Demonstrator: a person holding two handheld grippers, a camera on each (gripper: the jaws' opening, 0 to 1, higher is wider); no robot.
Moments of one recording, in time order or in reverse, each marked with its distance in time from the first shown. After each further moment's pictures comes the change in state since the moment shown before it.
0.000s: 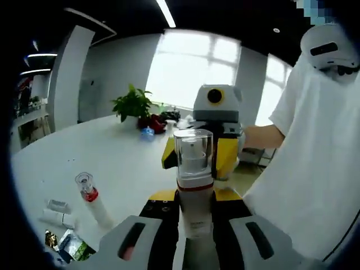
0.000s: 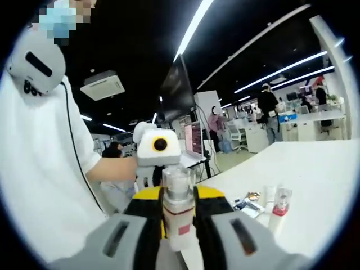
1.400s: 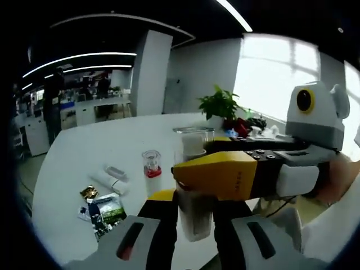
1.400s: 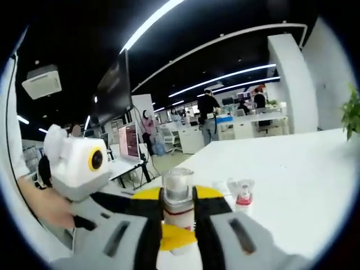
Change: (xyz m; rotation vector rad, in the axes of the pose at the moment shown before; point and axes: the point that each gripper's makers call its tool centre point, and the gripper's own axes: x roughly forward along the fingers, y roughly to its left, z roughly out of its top) left arm -0.020 0.070 -0.023 -0.170 -0.065 0.717; right arm 0.020 -0.053 -0.018 0.030 -0.012 -0.578
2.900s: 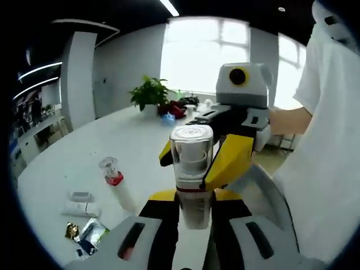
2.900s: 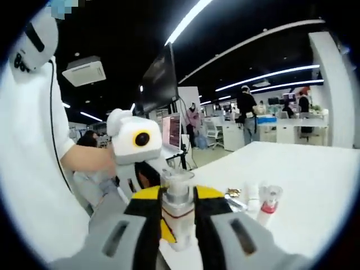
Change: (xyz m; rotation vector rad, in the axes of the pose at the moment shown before) left arm -0.012 -0.021 -0.021 0.280 0.139 -0.476; right arm -0.005 0.026 -0.015 -0.123 0.065 0.322
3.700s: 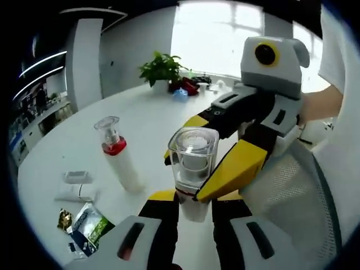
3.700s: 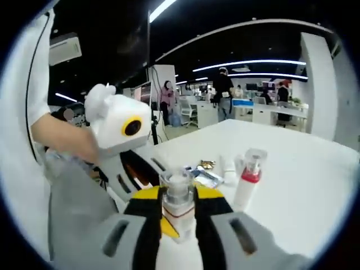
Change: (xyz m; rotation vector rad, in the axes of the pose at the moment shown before) left arm 0.053 0.046 -0.069 0.001 0.130 0.024; right arm 0.016 -0.050 -0.083 -0.026 0.177 -0.178
